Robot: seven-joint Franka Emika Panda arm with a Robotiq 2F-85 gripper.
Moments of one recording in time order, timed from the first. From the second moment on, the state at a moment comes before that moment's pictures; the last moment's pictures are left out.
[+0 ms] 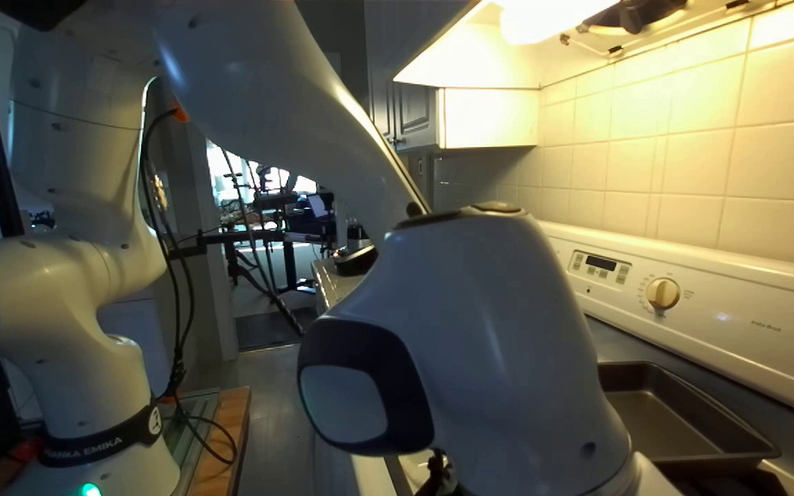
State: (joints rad) arm -0.39 0.34 -0.37 -2.27 0.17 3.00 -0.10
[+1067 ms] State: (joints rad) arm -0.45 0.41 -0.30 -2.20 0.16 3.00 -0.10
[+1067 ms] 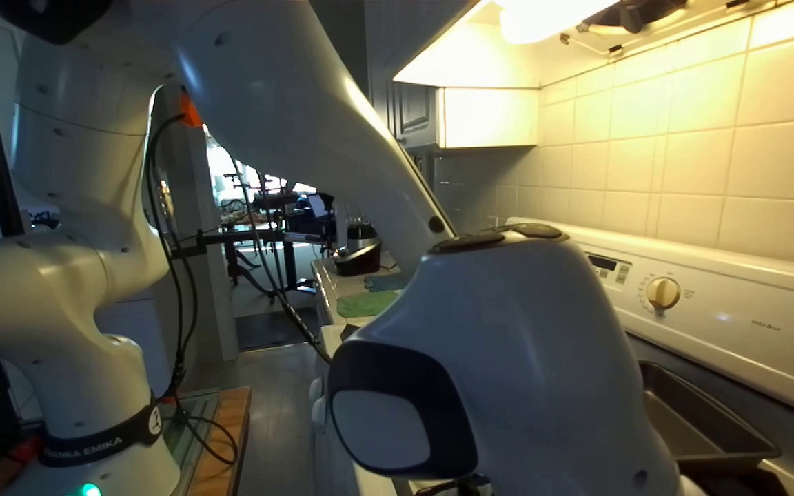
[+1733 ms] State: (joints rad) arm -0.51 0.33 -0.26 -2.21 0.16 2.92 -0.20
